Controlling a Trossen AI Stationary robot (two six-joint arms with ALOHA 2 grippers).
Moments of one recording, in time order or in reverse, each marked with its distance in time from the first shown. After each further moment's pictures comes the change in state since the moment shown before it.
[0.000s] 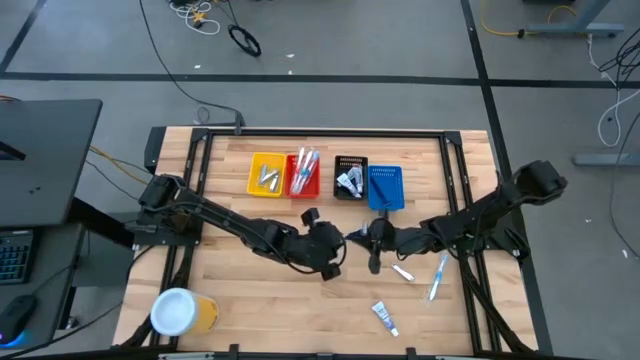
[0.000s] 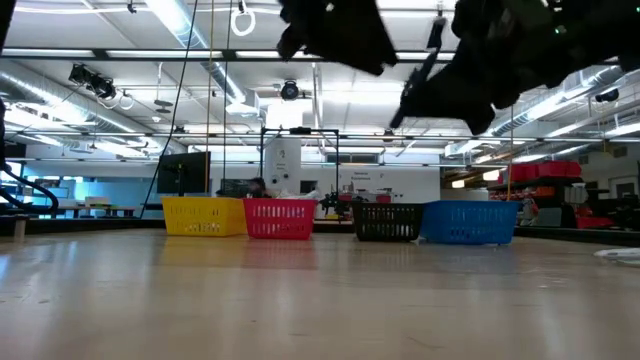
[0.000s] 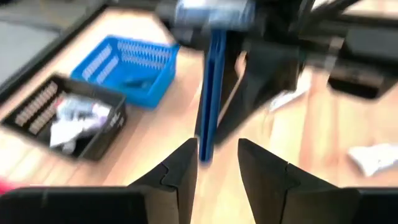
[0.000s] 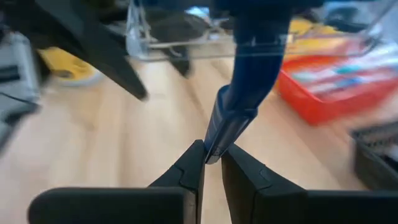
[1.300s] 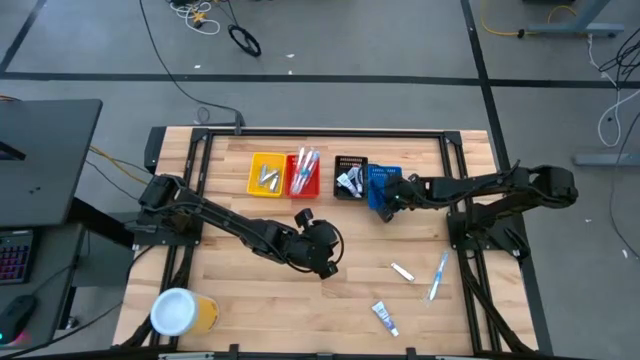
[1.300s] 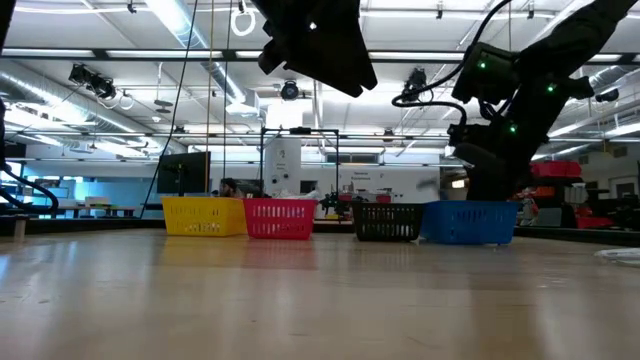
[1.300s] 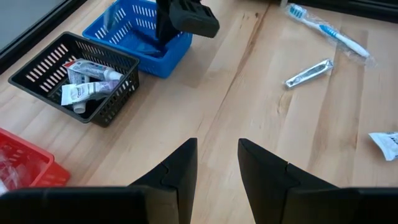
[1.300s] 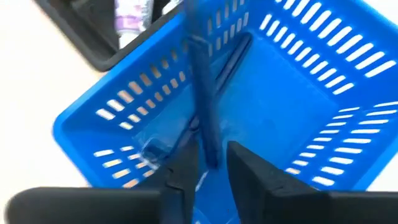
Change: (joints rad) left arm 0.000 0.000 -0.009 -0.117 -0.007 -0.131; right arm -0.590 -0.125 0.000 -0.816 -0.236 0.179
